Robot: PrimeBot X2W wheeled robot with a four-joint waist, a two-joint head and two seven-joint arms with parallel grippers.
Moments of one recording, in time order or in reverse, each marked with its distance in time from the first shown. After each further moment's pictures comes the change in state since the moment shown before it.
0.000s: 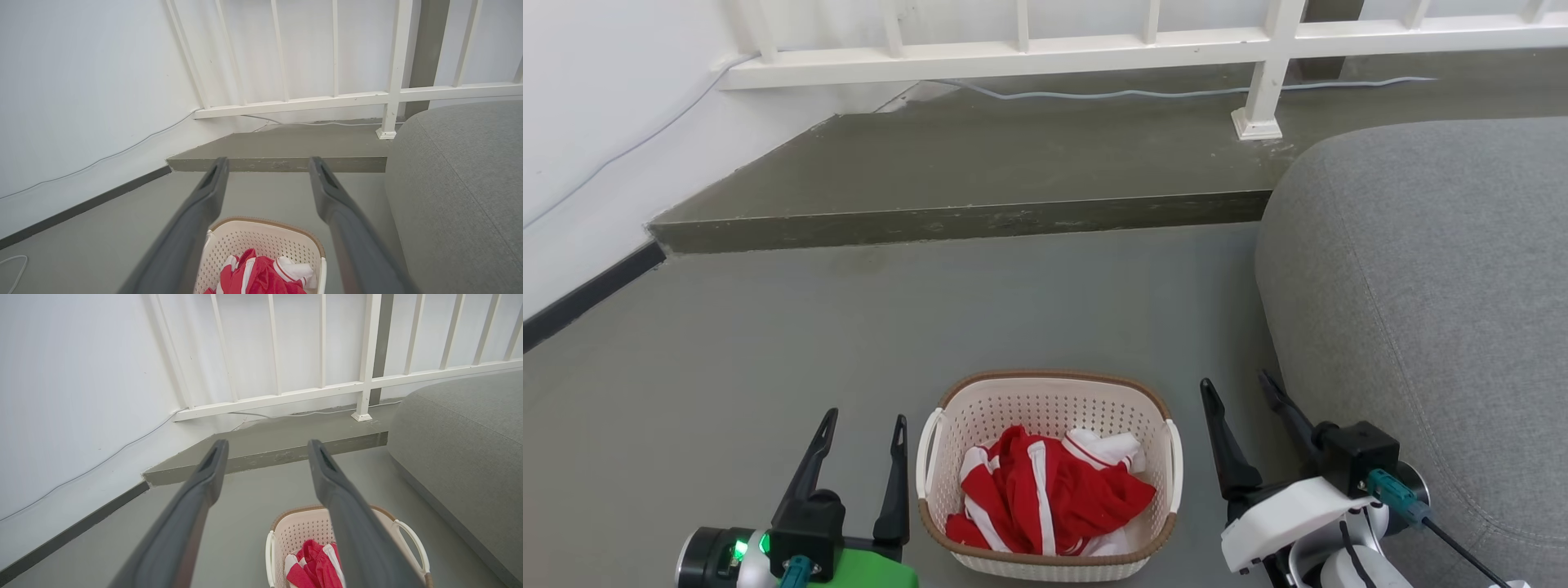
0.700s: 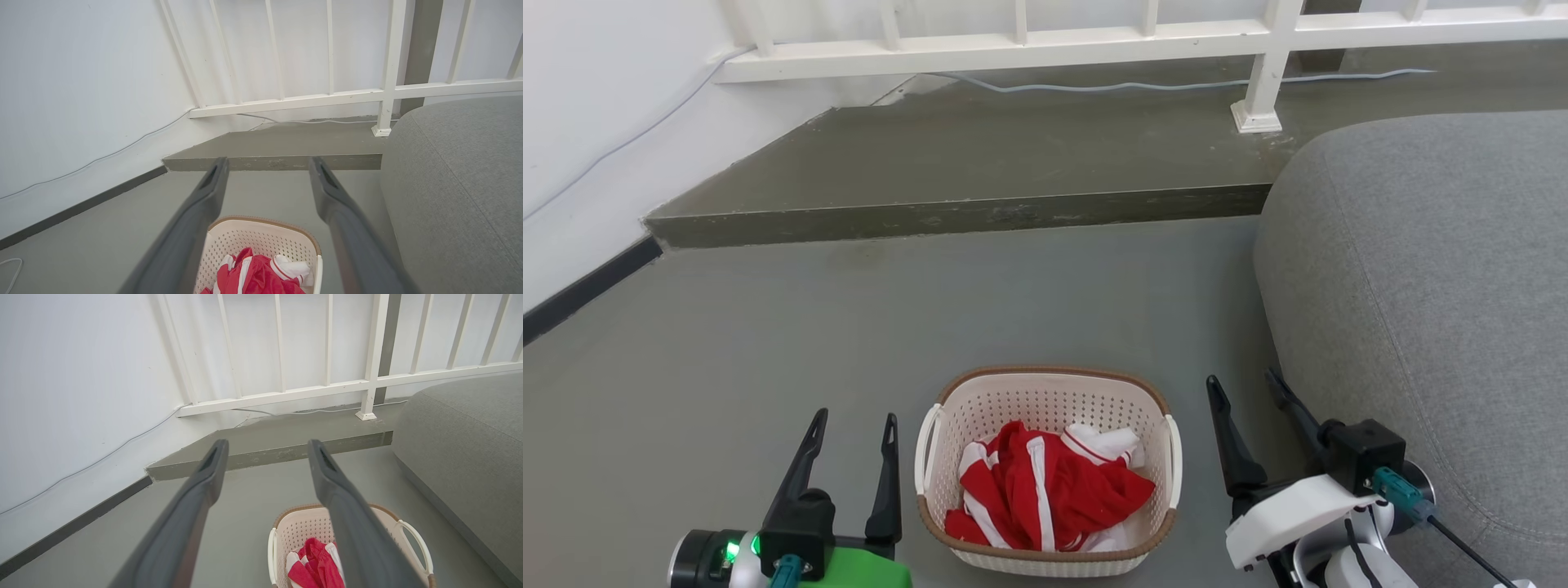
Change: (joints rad) left arm 0.004 -0.005 0.021 0.000 -0.003 0.000 0.000; right arm 0.000 0.000 -0.012 0.000 0.000 0.000 0.000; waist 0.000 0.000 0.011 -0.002
